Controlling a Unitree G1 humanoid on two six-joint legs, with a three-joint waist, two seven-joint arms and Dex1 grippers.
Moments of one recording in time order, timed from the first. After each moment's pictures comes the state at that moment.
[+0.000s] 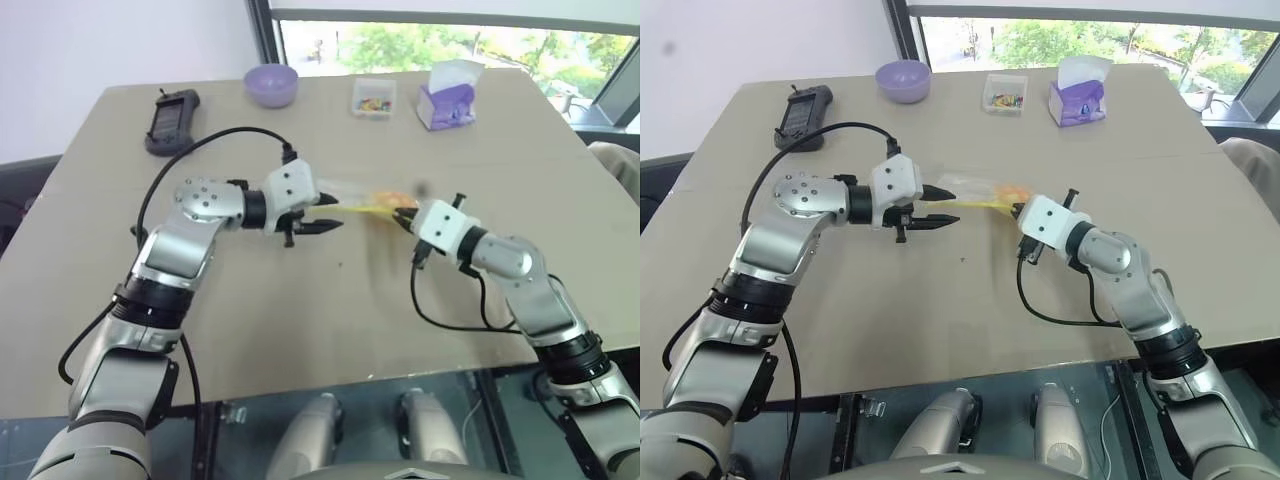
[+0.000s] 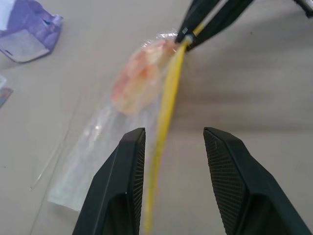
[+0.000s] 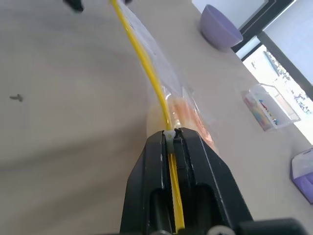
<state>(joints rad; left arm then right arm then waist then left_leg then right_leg) -0.74 0.68 -0.23 0.10 -0.11 0.22 -1.13 -0.49 -0.47 0.26 -0.14 -0.24 0.13 0.65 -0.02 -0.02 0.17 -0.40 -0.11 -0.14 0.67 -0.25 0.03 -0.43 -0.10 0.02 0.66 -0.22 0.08</state>
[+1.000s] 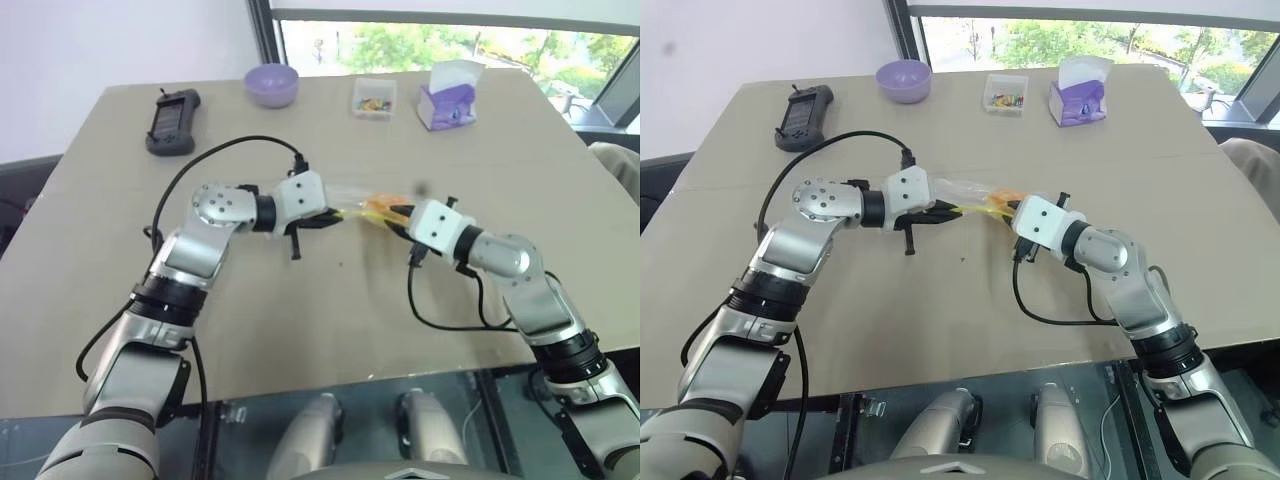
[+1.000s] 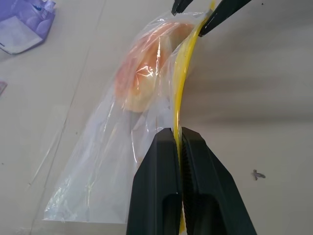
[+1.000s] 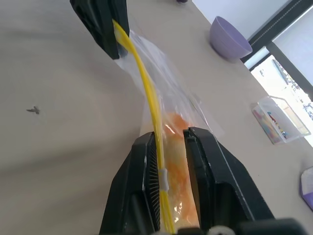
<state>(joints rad) -0.74 0.63 -0.24 0.17 -0.03 0.17 -1.10 -0.49 -0.47 0.26 -0.16 -0.24 0.13 0.70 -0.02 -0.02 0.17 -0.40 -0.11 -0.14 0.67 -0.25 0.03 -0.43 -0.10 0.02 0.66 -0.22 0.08</state>
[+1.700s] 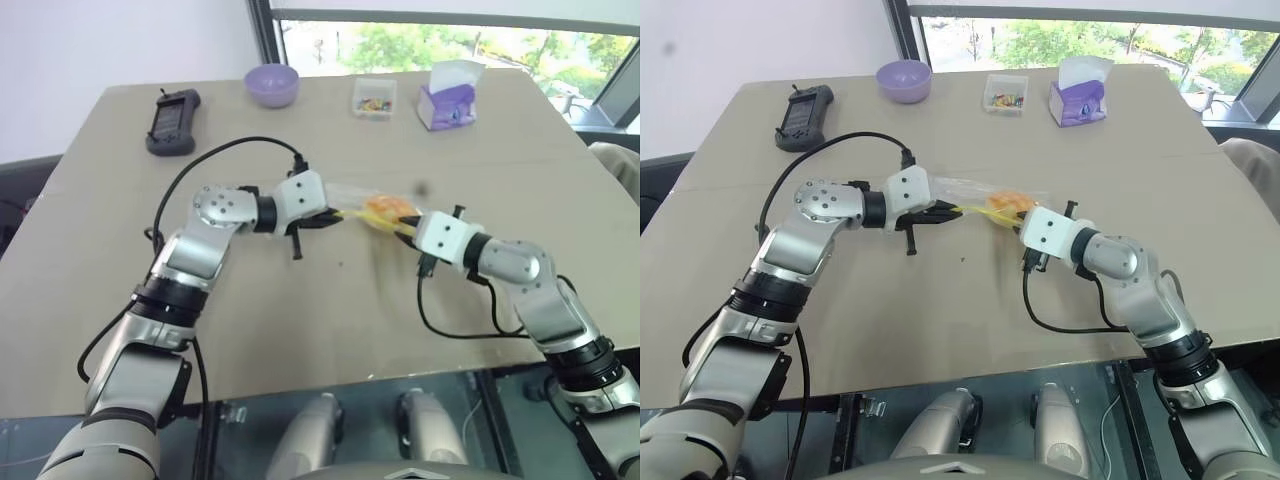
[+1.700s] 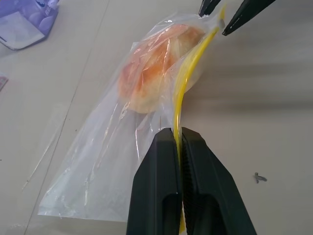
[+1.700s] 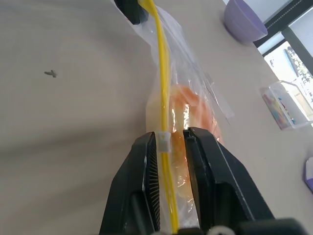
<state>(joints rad) -0.74 0.62 -0.24 0.17 -0.04 0.19 -1.09 -0.45 -0.53 0.27 -0.20 -0.26 0.15 0.73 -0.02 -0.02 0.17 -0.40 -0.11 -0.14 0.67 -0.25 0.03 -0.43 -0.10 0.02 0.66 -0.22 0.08</state>
